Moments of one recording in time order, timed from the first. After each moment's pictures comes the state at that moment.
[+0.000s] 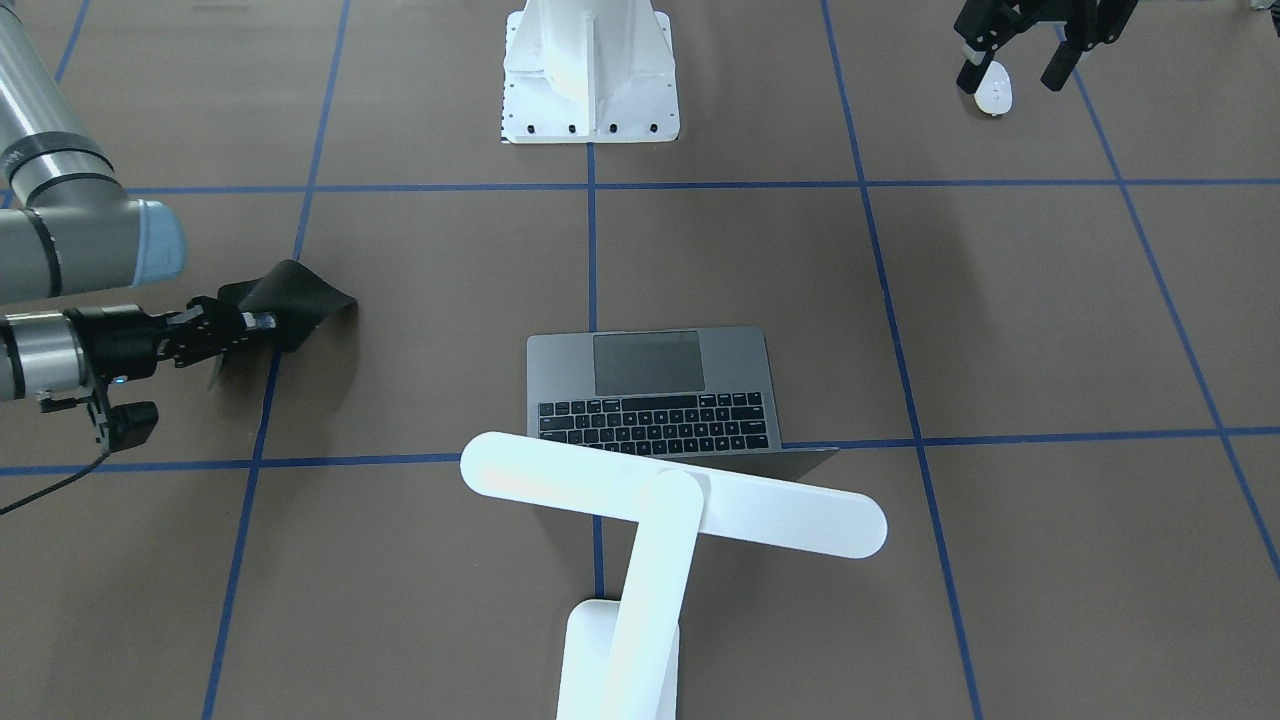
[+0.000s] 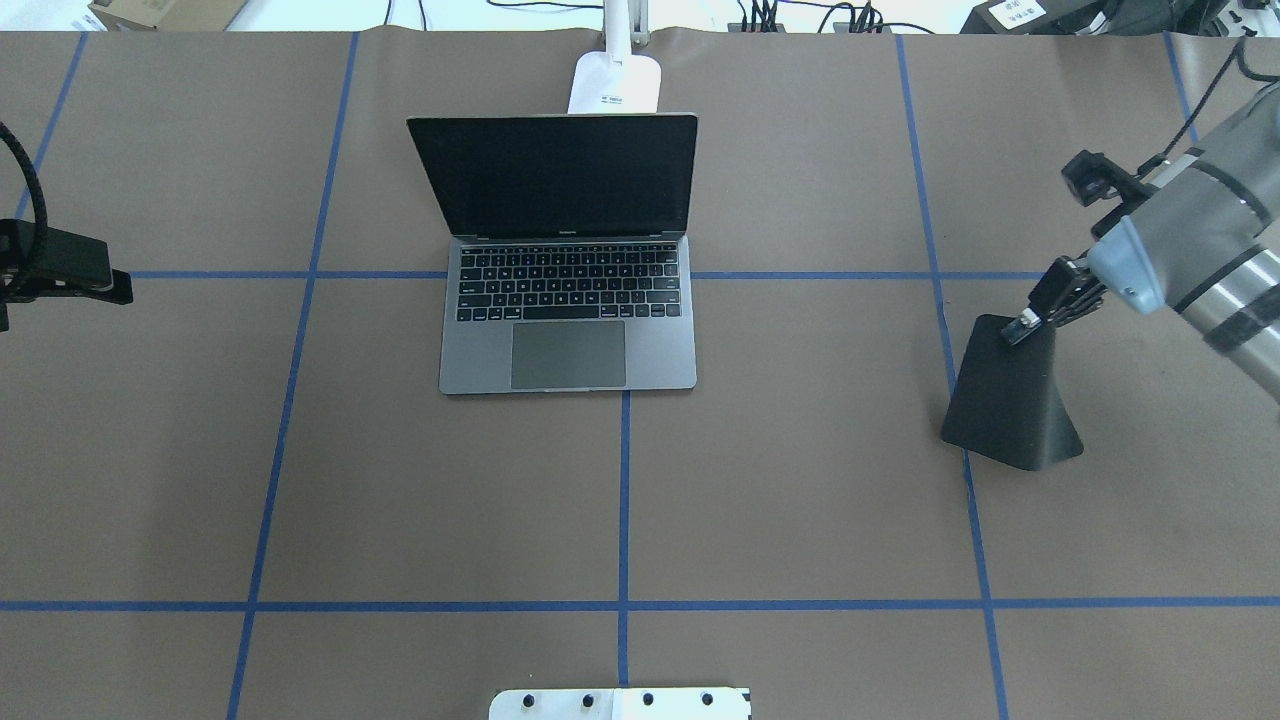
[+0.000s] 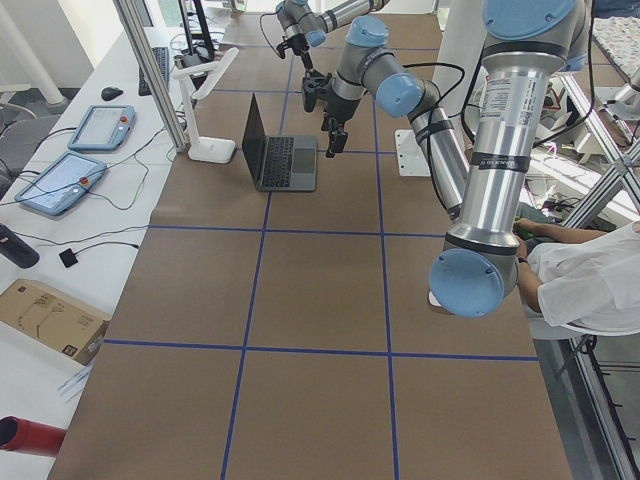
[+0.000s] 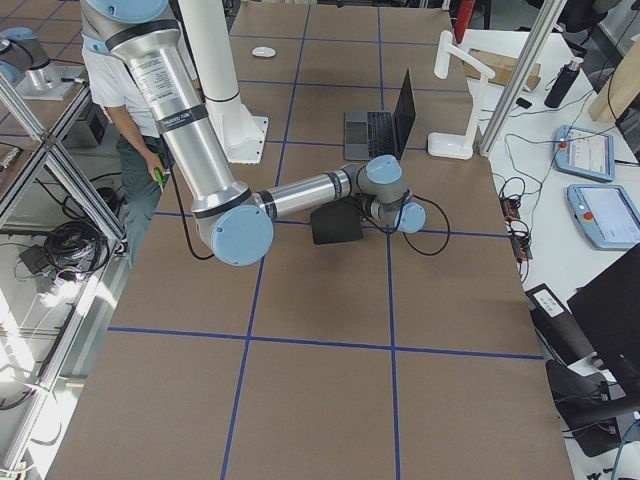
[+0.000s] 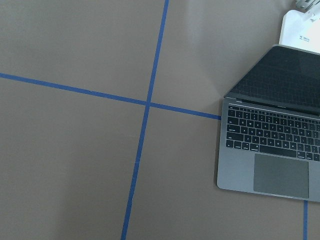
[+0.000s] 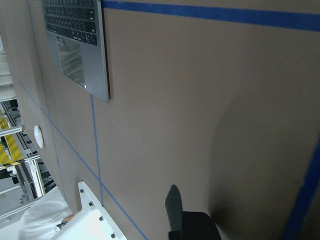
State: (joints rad) left arm -0.94 -1.70 -2.52 -1.31 -2.02 -1.14; right arm 0.99 -1.11 1.38 -2.84 3.32 -1.08
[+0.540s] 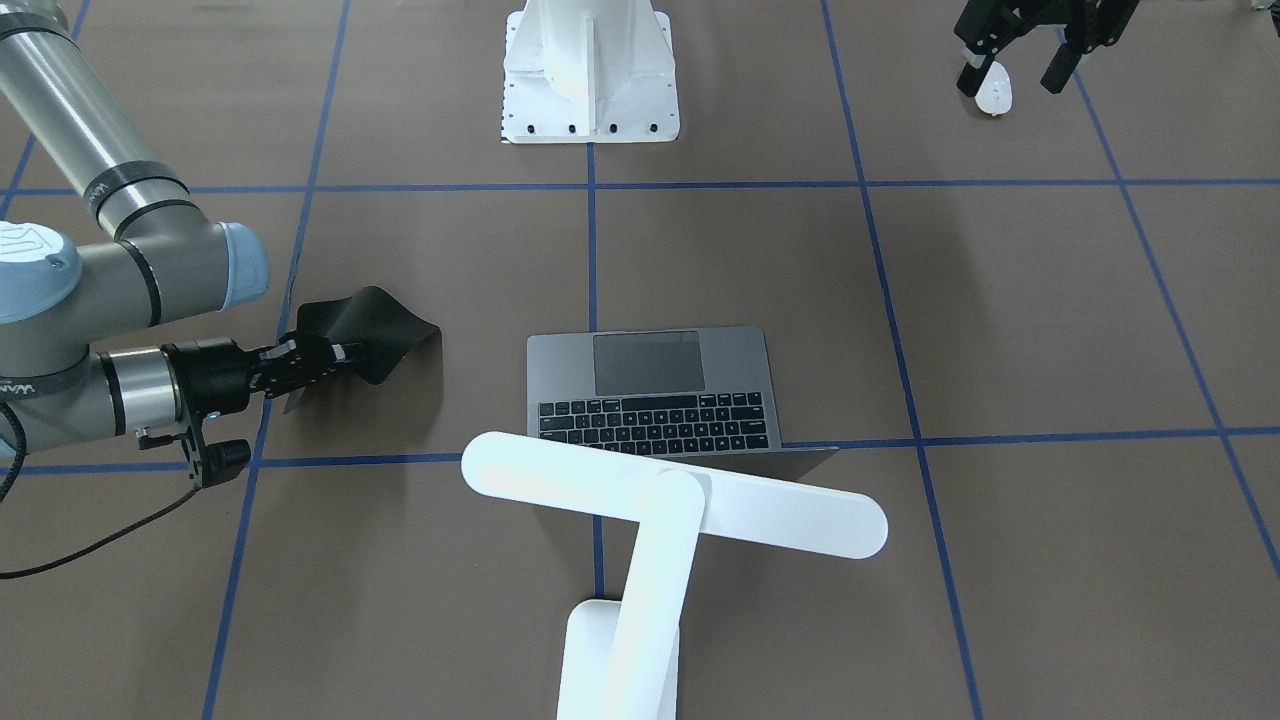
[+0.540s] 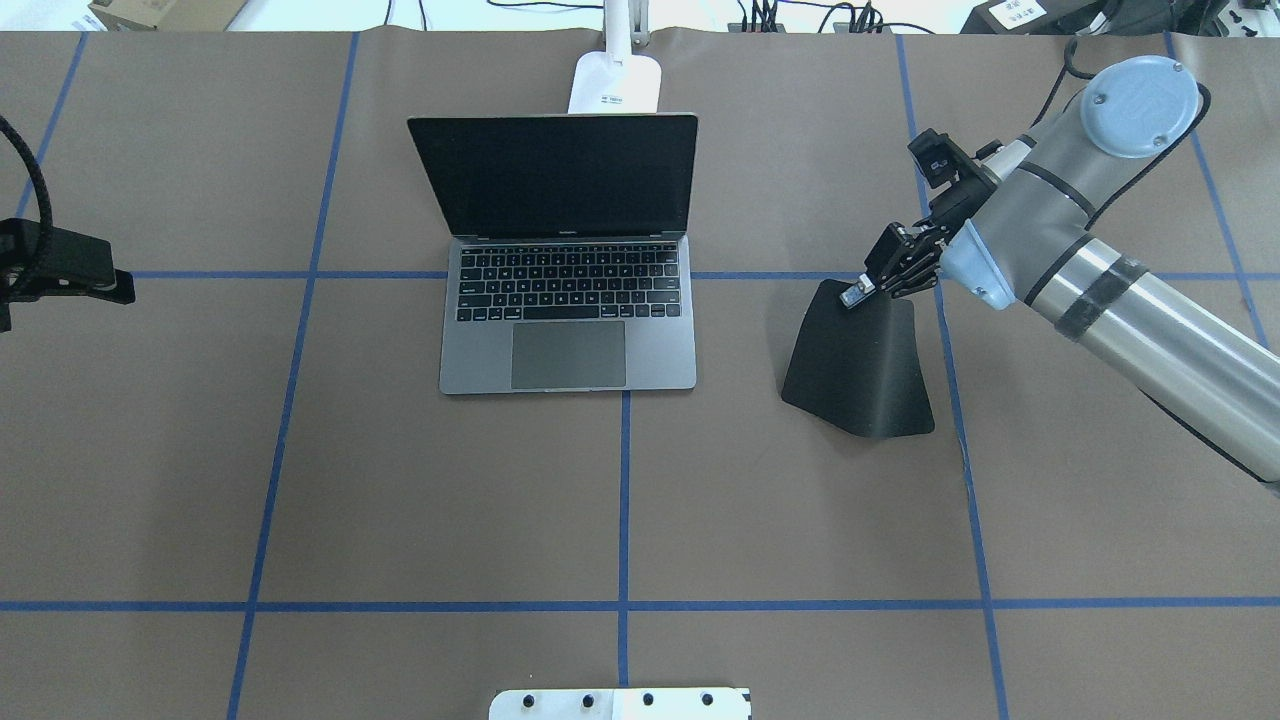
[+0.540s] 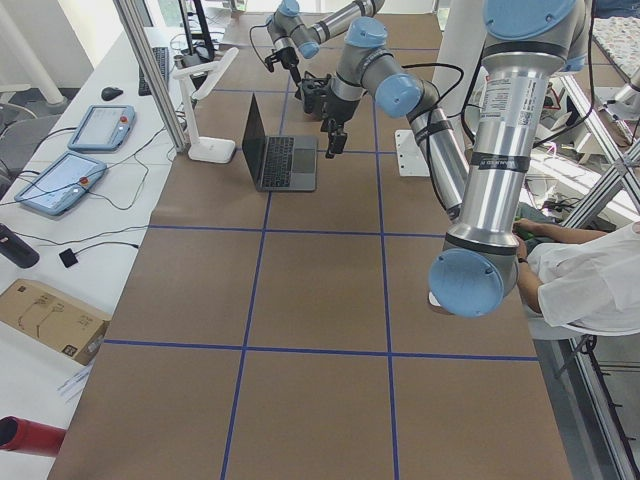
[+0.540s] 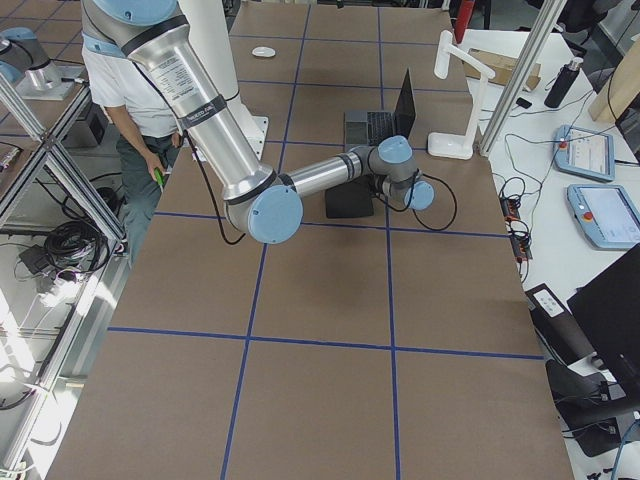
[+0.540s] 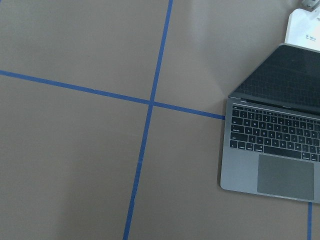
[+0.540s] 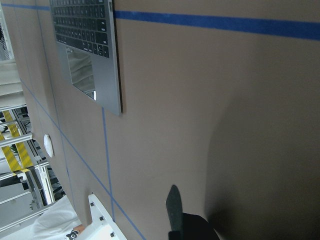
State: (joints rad) left arm -0.94 -1.71 -2.52 -1.31 -2.02 -1.14; right arm 0.95 -0.95 1.27 -2.84 3.41 -1.07
